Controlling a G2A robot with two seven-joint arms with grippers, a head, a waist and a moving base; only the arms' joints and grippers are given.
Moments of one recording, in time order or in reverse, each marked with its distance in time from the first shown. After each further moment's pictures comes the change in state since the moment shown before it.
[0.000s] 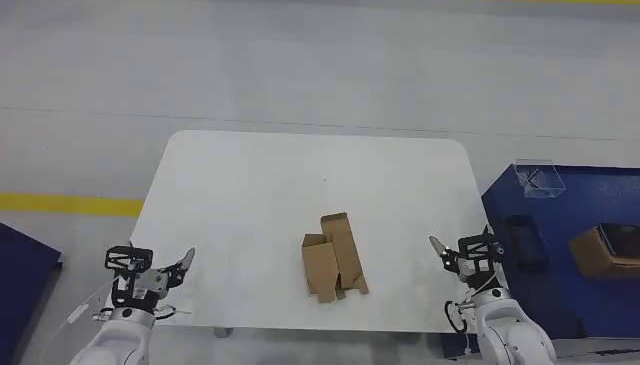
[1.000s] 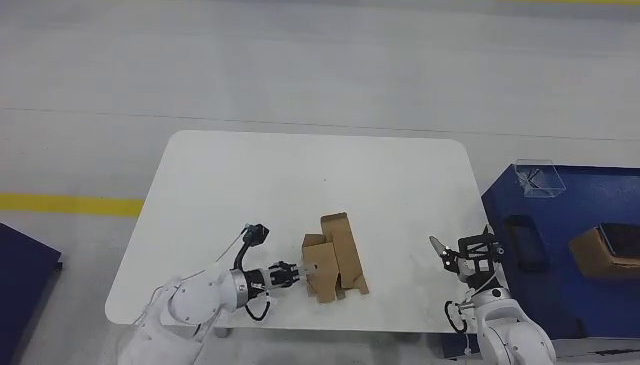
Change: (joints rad) left arm -0.527 -0.054 0.491 0.347 -1.069 -0.030 -0.757; right arm 0.000 0.000 0.000 0.000 0.000 0.000 0.000
